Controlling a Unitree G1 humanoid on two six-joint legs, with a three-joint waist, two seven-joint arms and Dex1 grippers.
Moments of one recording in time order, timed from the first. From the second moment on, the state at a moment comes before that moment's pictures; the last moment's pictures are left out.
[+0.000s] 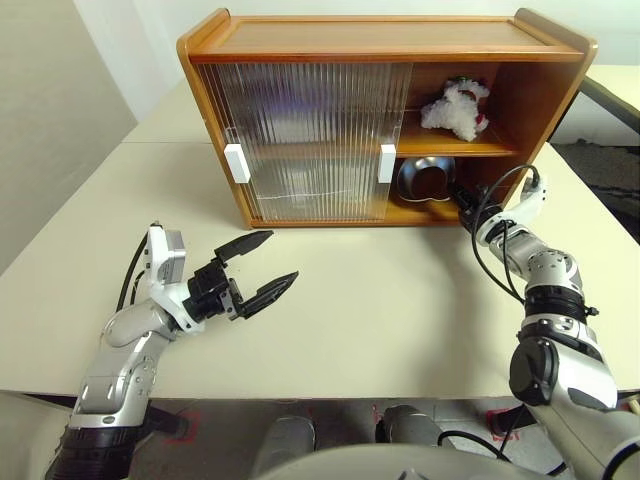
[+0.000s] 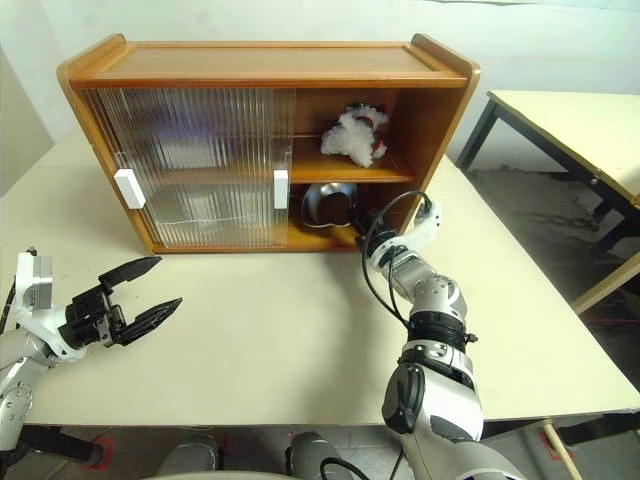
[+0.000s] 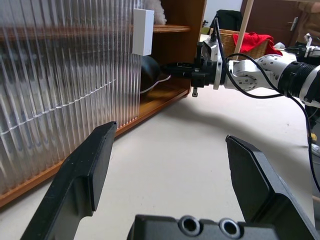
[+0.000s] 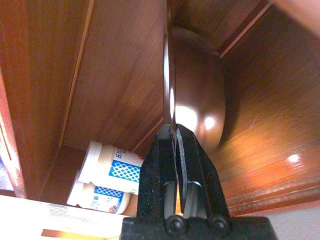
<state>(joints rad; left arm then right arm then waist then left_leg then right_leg) 0.10 0.54 0.18 -0.20 -0.59 0.05 -1.02 -0.65 -0.25 -0.57 0.68 0.81 0.64 0.38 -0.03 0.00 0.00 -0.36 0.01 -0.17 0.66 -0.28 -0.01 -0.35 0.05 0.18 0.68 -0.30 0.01</state>
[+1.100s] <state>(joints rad) 0.13 0.54 0.18 -0.24 -0.60 0.07 -1.00 -0.39 -0.24 -0.14 0.03 0.78 0.89 0.62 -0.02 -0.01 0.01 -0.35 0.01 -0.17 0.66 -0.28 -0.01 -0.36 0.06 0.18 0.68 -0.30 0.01</state>
